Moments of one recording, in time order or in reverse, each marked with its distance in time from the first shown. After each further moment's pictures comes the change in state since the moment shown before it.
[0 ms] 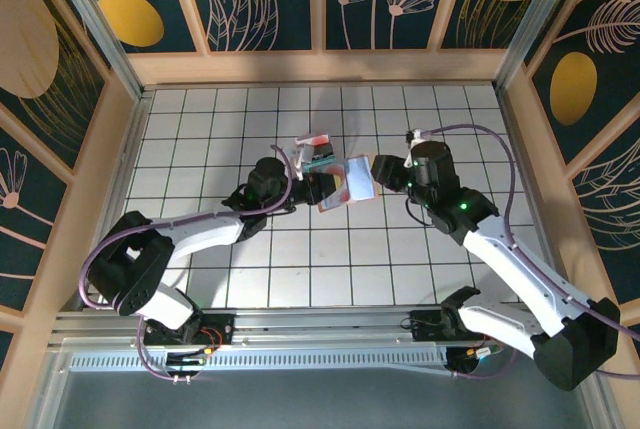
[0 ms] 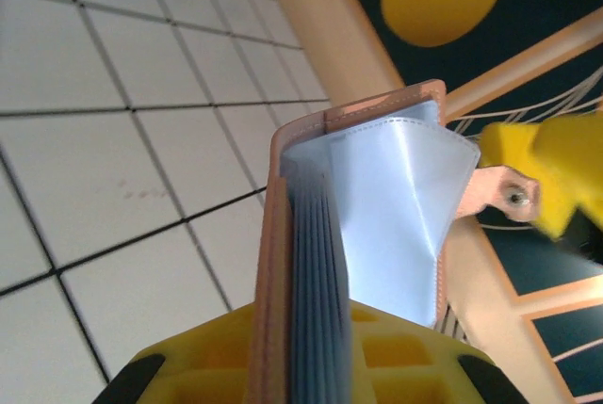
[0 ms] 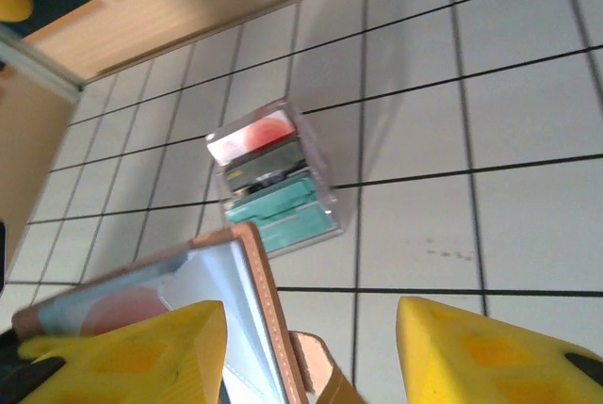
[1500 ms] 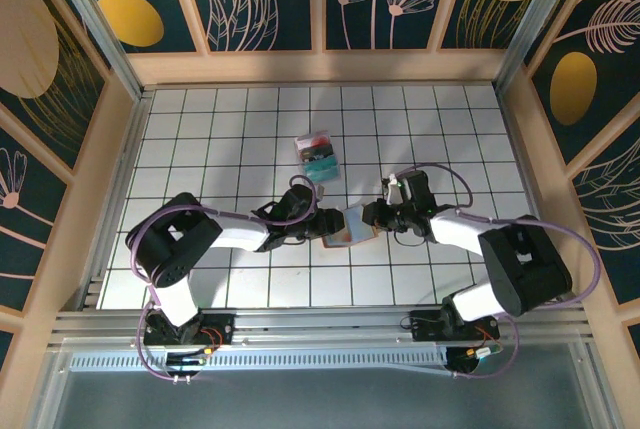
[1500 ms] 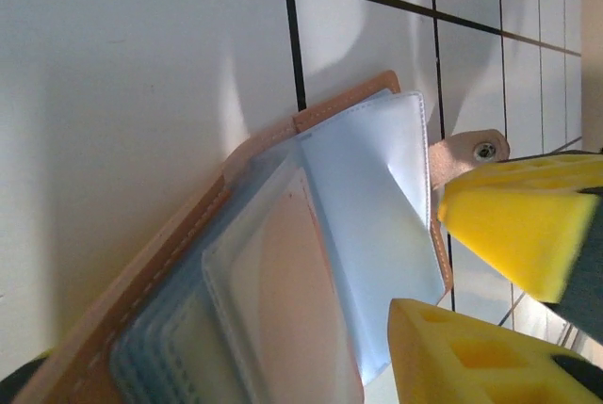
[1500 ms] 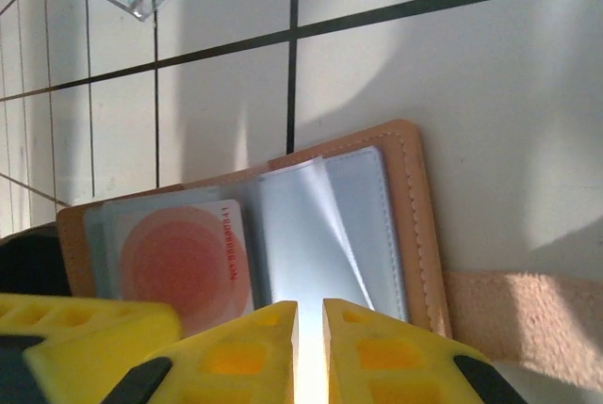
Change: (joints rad) left arm -0.103 0.243 0.003 -0.184 -0.128 -0.157; right arm -0.133 0.455 -0.364 0.476 -0.577 0.031
